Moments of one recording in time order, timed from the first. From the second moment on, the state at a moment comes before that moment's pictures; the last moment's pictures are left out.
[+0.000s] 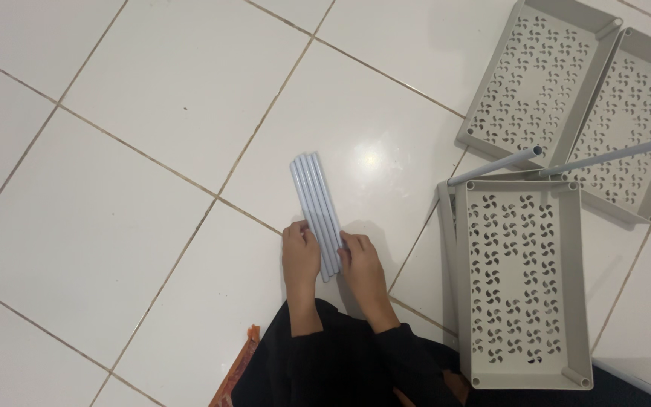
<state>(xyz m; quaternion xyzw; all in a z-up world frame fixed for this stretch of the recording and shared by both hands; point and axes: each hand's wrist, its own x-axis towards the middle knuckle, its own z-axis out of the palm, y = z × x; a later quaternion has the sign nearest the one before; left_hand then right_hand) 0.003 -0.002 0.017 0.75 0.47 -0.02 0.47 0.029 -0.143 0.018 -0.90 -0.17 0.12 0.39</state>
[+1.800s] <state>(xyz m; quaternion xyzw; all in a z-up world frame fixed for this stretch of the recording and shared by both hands) -0.107 -0.365 0.043 0.98 -0.08 0.02 0.18 -0.084 -0.517 0.083 -0.95 -0.16 -0.08 0.27</state>
